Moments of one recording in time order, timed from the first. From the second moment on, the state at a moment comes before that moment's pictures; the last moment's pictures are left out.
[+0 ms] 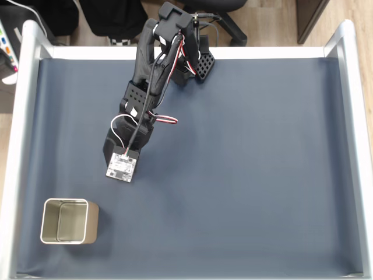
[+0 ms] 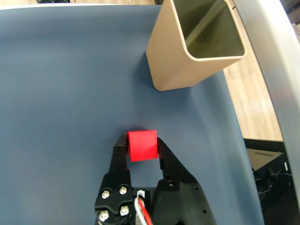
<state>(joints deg) 28.7 95.1 133.9 1.1 -111.9</state>
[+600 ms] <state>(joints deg) 27.5 100.5 134.0 7.0 -108.9</state>
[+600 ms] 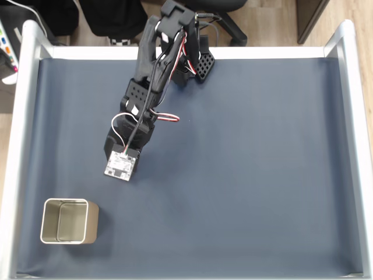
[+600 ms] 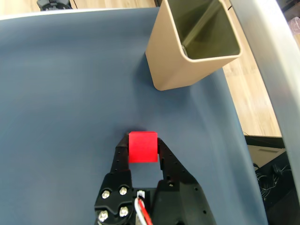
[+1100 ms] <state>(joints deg) 25.1 112.4 108.9 40.7 -97.6</state>
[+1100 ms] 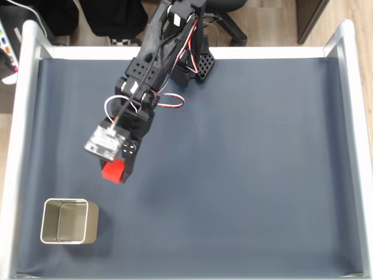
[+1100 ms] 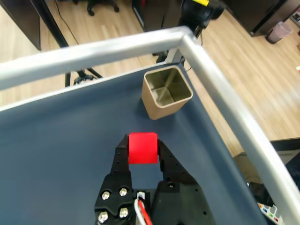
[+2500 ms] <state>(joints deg) 32.4 67.1 64.2 30.8 -95.9</state>
